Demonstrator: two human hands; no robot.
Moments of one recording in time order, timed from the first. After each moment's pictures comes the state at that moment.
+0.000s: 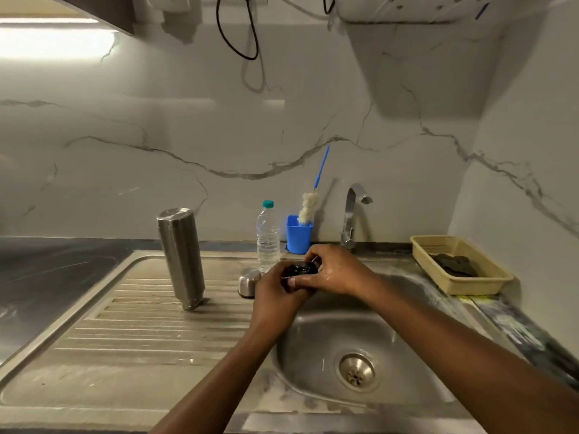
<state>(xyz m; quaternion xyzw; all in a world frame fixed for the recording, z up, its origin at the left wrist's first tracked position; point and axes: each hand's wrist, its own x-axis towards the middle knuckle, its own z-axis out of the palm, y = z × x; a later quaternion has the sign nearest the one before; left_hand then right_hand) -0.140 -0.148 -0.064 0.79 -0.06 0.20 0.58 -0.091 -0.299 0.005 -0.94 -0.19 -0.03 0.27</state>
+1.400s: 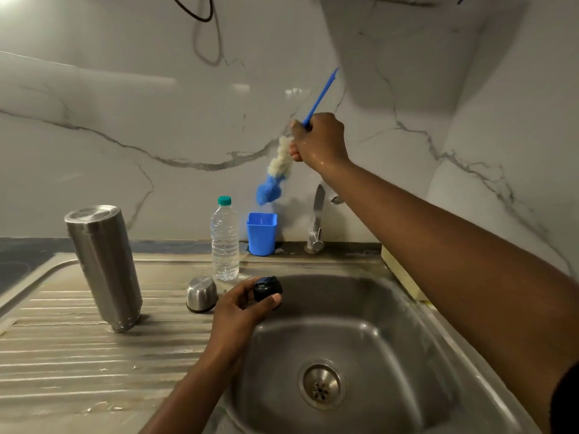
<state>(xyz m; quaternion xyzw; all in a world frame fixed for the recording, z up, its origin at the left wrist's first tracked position) -0.106 -0.160 -0.094 0.65 0.01 0.07 0.76 0.065 -0.303 0.151 -0.81 -0.10 -0.30 0.50</state>
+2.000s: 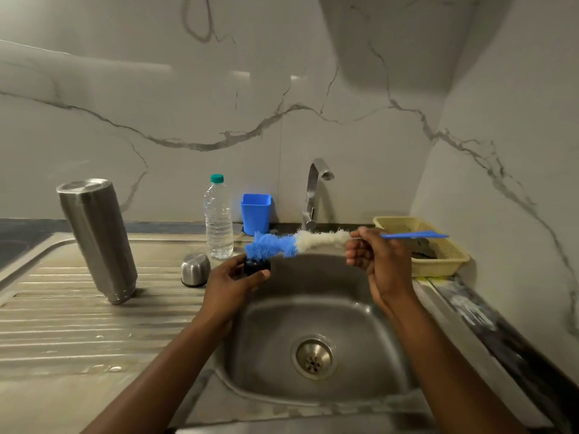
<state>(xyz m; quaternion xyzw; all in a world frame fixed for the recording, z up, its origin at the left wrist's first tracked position) -0.101 -0.161 -0.098 0.66 0.01 0.07 0.74 -0.090 -0.419 -0.044 -0.61 -0.04 -0.19 0.76</state>
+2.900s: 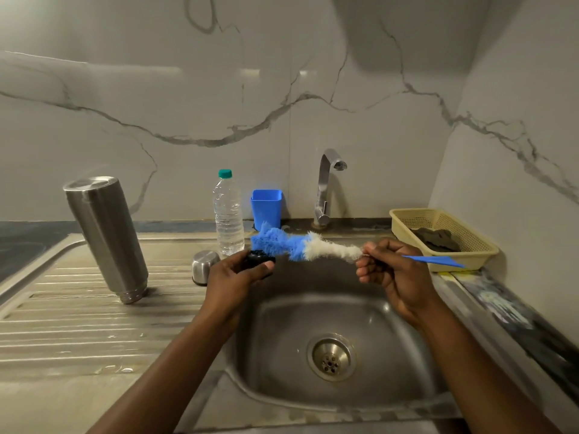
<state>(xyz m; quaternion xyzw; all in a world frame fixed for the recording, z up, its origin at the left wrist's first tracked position) -0.094 -0.151 -0.099 0.62 0.02 0.06 0.78 -0.091 -0.433 -0.068 -0.61 -0.09 -0.07 0.78</state>
